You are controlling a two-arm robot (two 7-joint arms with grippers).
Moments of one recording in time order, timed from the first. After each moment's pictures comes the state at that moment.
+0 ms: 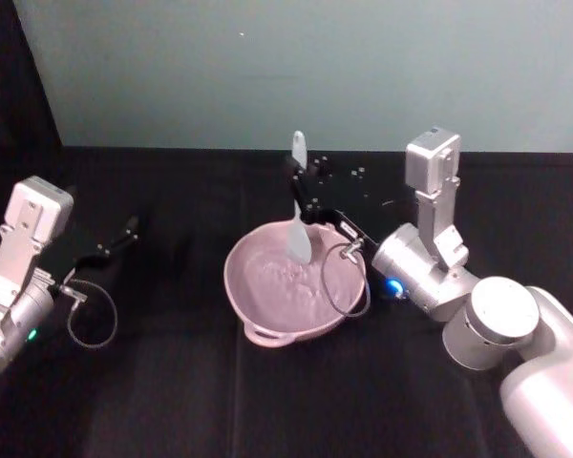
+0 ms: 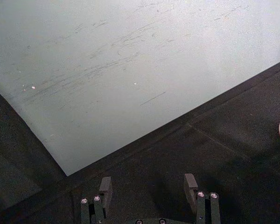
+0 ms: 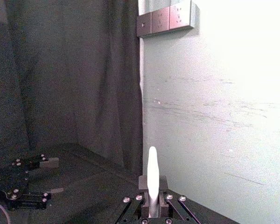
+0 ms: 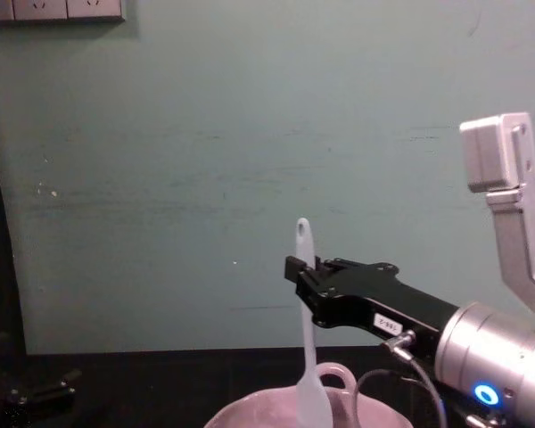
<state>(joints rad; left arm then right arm) -0.20 0.60 0.45 -1.41 -0.25 -0.12 0.03 0.41 0.17 -0.43 -1.16 0.31 -0.30 0.42</state>
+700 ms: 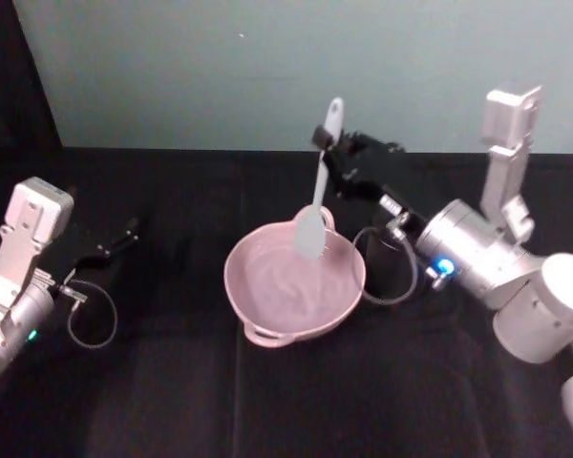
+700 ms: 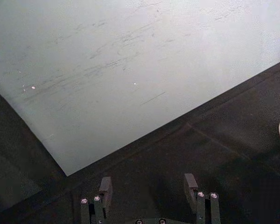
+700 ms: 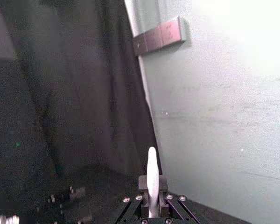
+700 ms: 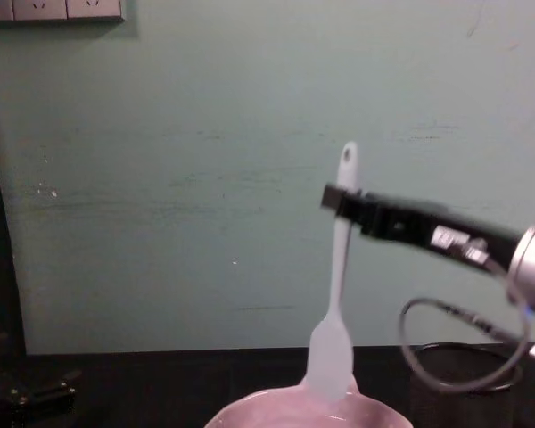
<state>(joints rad) -0.20 0.60 0.45 -1.41 -0.25 -0.12 0.03 0.31 0.26 -0.34 -1.47 0.51 -0.03 0.47</state>
